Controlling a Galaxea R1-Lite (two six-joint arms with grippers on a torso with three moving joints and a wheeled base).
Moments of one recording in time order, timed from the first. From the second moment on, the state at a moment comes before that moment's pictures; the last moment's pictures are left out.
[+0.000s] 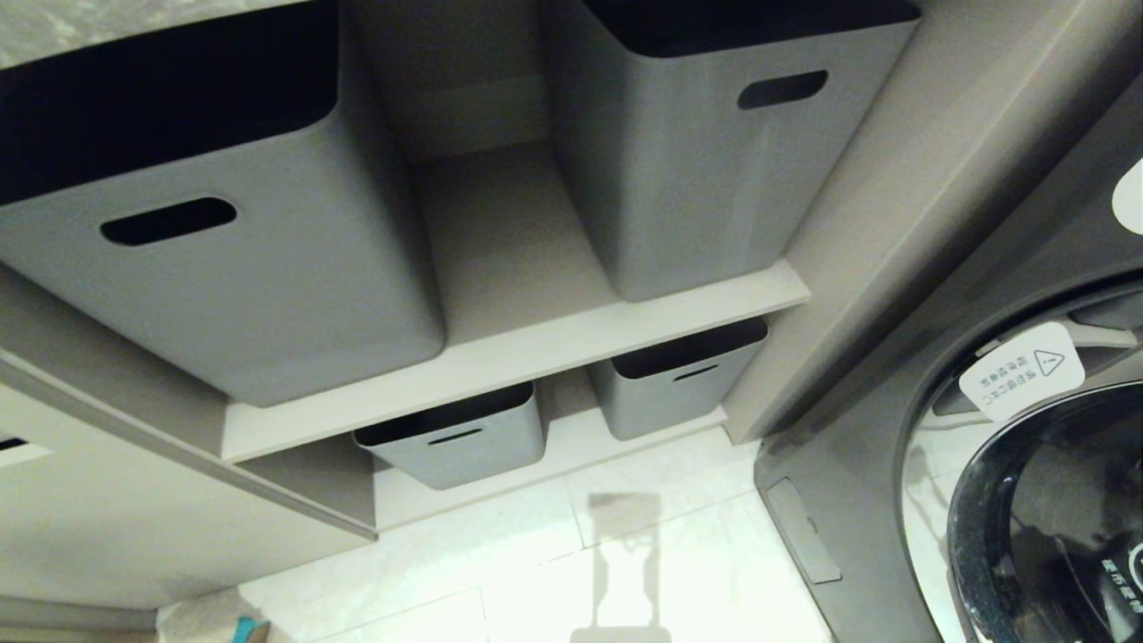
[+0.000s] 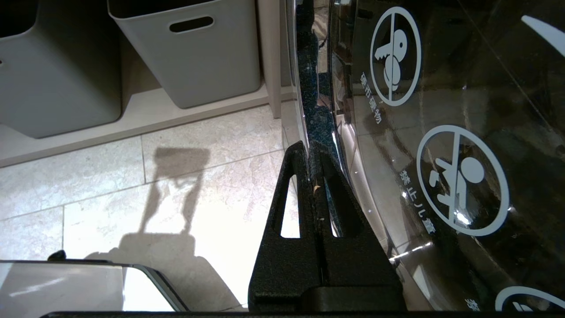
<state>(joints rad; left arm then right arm) 1.02 3.07 -0.99 -0.83 -0.78 1.25 0.00 0.00 0.00 0.00 0.00 -0.01</state>
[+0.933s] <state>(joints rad) 1.02 3.07 -1.05 -0.79 -0.78 1.25 0.00 0.00 0.00 0.00 0.00 -0.01</state>
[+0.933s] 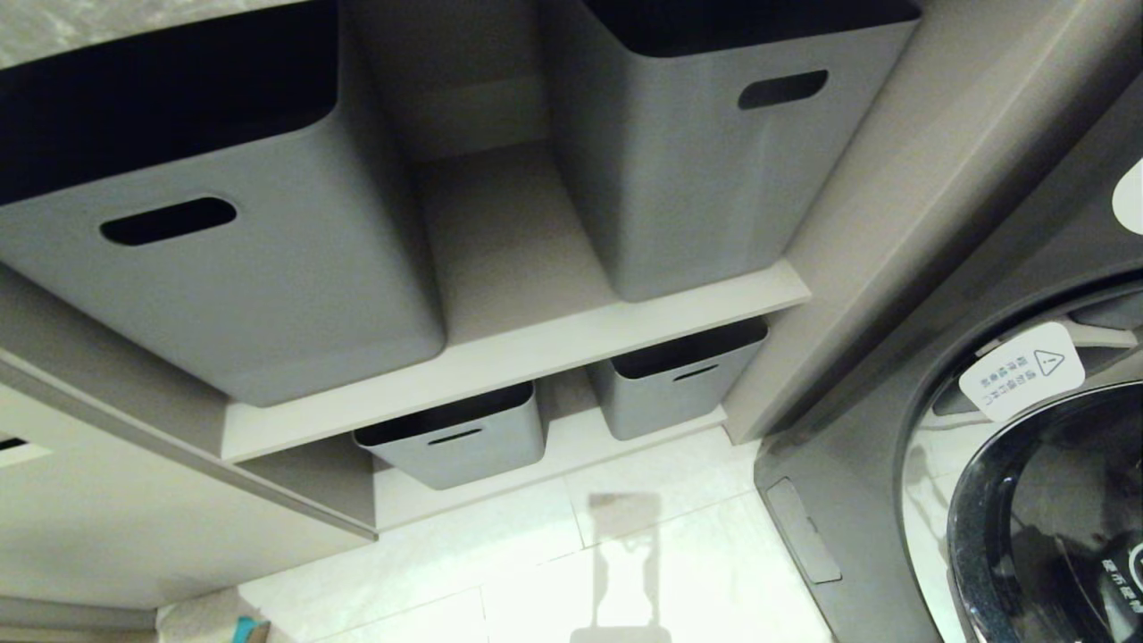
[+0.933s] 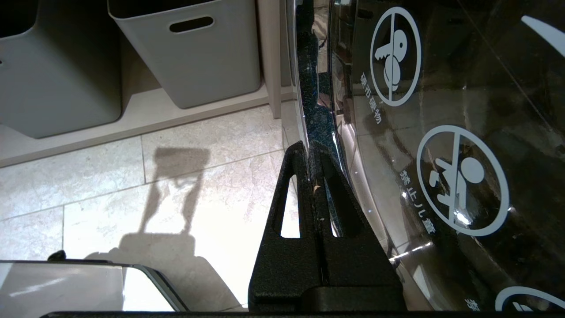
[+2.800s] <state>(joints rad) 1.03 3.07 -1.01 -0.82 -0.80 1.25 0.00 0.00 0.00 0.00 0.00 -0.01</state>
